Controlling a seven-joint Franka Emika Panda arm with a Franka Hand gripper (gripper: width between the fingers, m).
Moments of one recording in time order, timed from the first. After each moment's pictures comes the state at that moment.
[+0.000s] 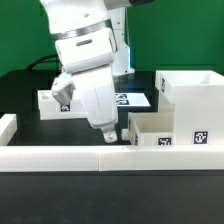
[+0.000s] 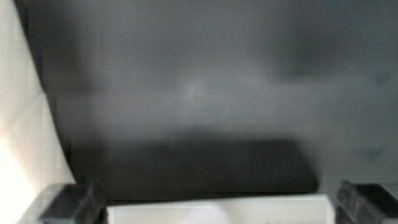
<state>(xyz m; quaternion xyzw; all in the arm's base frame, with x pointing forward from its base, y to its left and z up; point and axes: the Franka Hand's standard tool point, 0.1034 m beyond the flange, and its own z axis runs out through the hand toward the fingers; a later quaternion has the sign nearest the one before) 0.593 -0.031 0.030 -0.71 -0.69 -0.08 0.10</state>
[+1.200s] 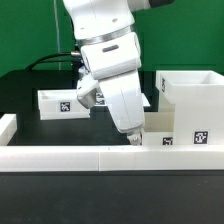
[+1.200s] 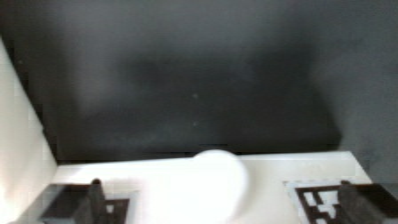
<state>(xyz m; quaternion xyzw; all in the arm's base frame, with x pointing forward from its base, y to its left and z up) 0.593 0.000 0.027 -0.70 -0.69 -0.08 0.12</state>
